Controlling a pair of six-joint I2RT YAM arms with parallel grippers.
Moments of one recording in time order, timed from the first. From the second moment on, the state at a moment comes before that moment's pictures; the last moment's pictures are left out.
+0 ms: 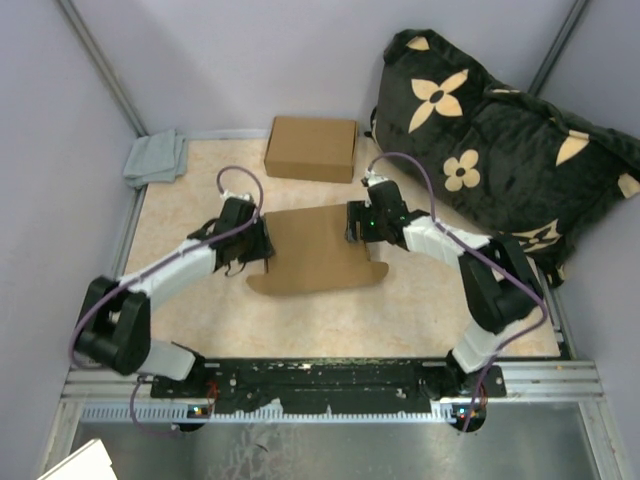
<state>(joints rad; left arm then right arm) -0.44 1.37 0.79 -0.30 -0.08 -0.57 0.49 1.63 1.00 -0.14 -0.03 0.36</state>
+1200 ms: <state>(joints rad) -0.44 1.22 0.65 -0.13 -0.03 -0.45 0.57 1.25 0.69 -0.18 -0.01 0.45</state>
